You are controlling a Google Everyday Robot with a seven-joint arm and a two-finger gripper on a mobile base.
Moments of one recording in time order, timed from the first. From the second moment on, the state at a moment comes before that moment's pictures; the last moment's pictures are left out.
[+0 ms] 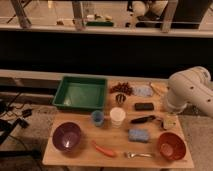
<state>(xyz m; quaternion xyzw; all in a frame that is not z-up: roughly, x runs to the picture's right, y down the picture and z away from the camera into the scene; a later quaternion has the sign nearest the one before) 0.293 0.114 0.680 -0.28 0.02 0.03 0.96</state>
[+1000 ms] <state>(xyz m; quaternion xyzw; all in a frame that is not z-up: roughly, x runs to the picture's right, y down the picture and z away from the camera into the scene) 0.275 0.142 0.659 -0.28 -0.01 0.00 0.96</state>
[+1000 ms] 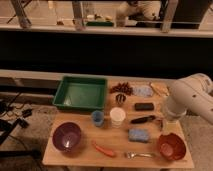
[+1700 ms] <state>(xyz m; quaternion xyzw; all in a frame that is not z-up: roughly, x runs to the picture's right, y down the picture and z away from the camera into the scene) 0.252 0.198 0.593 -0.30 -0.07 -0.01 0.95</state>
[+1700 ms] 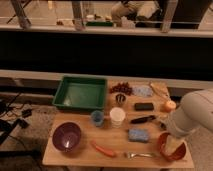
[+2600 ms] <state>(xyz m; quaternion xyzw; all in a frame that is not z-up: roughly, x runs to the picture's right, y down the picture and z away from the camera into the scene) 0.246 0.204 0.589 -0.31 -0.08 -0.02 0.95</state>
